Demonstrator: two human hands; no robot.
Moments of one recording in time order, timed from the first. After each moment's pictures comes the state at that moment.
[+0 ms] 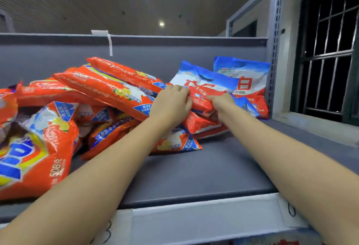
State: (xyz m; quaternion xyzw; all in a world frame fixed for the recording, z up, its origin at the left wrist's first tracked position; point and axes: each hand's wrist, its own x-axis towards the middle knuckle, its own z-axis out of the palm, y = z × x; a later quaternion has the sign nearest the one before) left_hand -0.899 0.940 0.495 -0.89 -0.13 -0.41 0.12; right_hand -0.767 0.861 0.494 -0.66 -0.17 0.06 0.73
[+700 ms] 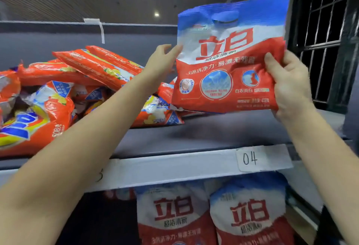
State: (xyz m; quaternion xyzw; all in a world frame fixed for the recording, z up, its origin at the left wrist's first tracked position) left_hand -0.930 0.882 0.539 -0.78 -0.11 -0.42 -0.44; right_hand -0.851 0.671 0.490 -0.41 -0.40 -0.10 0.81
